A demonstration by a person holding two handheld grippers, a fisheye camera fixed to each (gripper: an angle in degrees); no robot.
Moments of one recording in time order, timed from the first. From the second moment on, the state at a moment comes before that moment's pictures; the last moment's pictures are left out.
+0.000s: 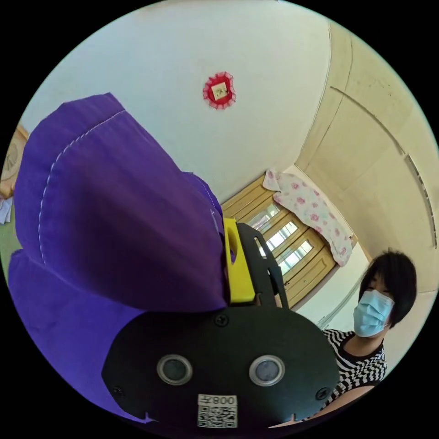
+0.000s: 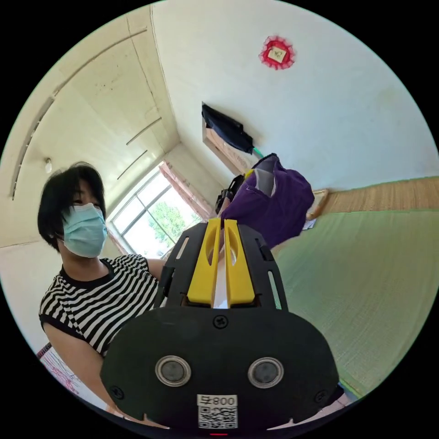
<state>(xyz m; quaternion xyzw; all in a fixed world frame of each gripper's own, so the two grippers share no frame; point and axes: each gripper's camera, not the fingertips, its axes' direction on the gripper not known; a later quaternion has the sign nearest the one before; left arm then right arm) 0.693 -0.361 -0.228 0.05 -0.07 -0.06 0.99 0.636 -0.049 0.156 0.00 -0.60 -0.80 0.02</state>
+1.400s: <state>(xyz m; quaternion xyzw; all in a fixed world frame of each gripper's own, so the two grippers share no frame) 0.424 -0.441 -0.104 -0.18 -0.43 -0.30 0.83 0.223 0.098 0.181 0.12 -0.37 -0.78 0.49</state>
